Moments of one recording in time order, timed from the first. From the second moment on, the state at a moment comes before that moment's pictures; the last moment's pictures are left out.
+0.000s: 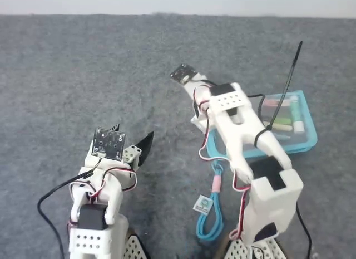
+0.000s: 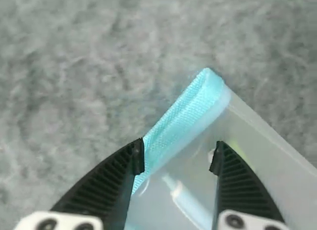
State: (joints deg) left arm -2.9 -102.7 94.8 48.7 -4.8; right arm -20.5 18.9 6.2 60.7 27.6
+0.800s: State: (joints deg) left arm -2.9 -102.7 94.8 48.7 -4.8; right arm -4.7 -22.9 42.8 67.3 24.2
